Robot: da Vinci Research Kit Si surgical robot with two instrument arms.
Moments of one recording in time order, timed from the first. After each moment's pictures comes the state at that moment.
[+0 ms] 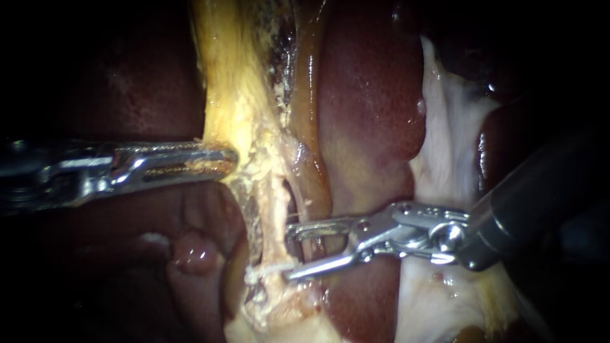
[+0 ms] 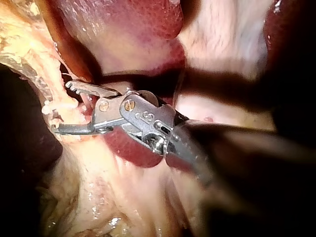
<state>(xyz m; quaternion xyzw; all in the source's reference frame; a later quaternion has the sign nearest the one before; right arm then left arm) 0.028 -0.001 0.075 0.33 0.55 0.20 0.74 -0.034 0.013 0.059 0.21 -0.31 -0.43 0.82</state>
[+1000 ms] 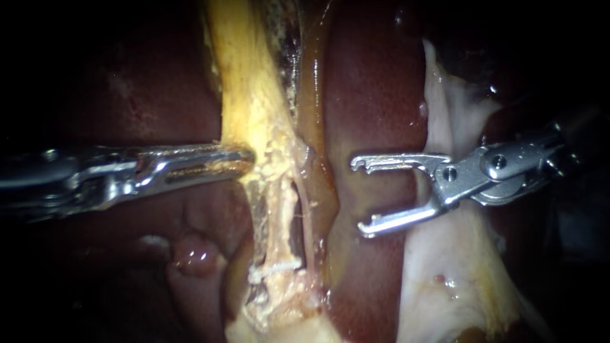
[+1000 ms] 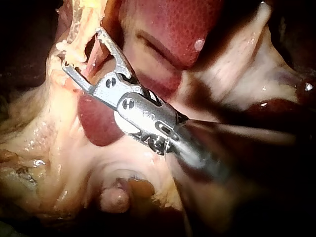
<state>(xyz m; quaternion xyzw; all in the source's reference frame) 0.021 0.006 0.067 0.20 0.62 0.08 0.75 -0.037 0.012 0.067 0.19 -0.31 -0.43 0.82</state>
